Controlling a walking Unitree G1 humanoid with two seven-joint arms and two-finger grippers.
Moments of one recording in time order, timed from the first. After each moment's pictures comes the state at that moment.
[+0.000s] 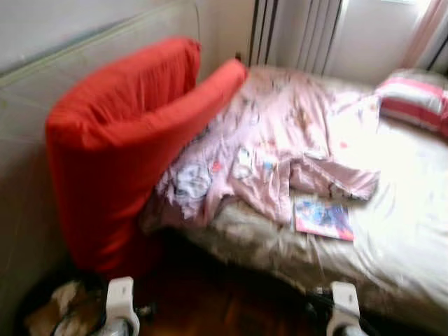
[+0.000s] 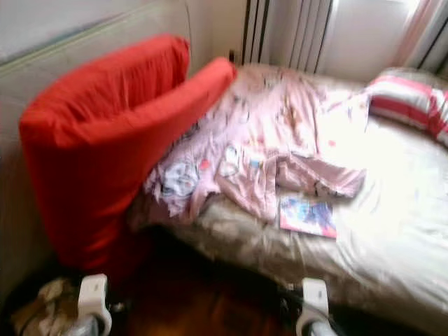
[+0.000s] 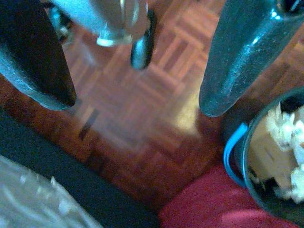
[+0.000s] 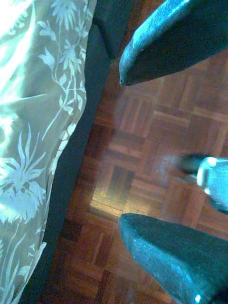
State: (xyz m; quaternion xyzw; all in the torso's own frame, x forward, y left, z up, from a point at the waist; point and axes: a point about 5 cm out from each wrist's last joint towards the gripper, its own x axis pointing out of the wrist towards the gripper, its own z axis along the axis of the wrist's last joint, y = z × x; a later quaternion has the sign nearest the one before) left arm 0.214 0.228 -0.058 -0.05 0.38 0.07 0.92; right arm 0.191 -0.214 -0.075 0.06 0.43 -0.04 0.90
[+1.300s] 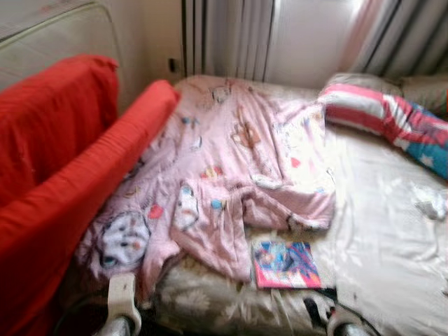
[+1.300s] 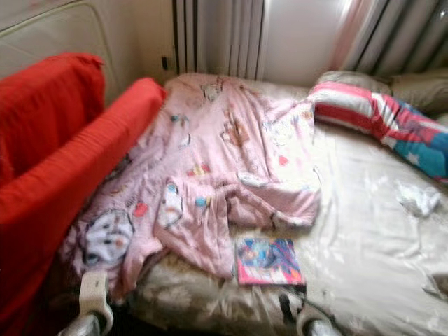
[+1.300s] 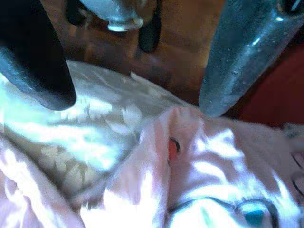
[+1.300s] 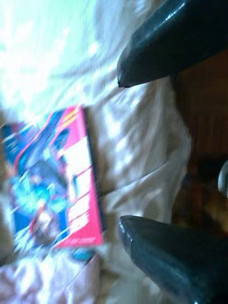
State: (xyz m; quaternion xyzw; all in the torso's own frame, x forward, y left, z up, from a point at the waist) left arm 0.220 0.225 -0.051 -0.04 0.32 0.06 0.94; right arm 0.199 -0.210 -0.068 0.08 0.37 -0.05 0.92
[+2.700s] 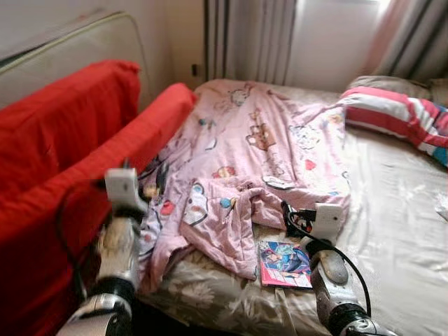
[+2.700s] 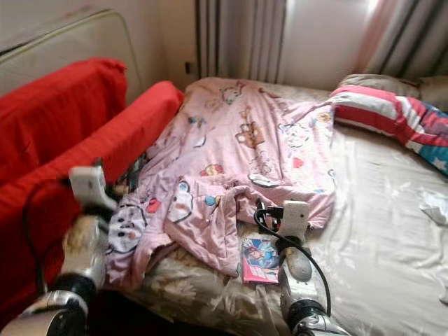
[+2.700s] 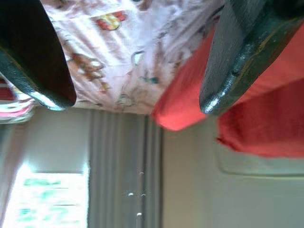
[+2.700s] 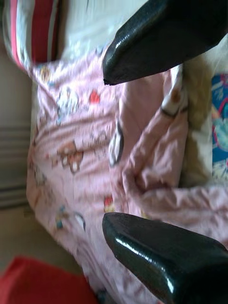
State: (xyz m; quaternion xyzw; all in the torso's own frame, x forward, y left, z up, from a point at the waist) left arm 0.339 0.198 0.126 0.00 -0.17 -0.02 0.99; right arm 0.311 -0.165 0.037 0.05 0.05 0.00 1.00
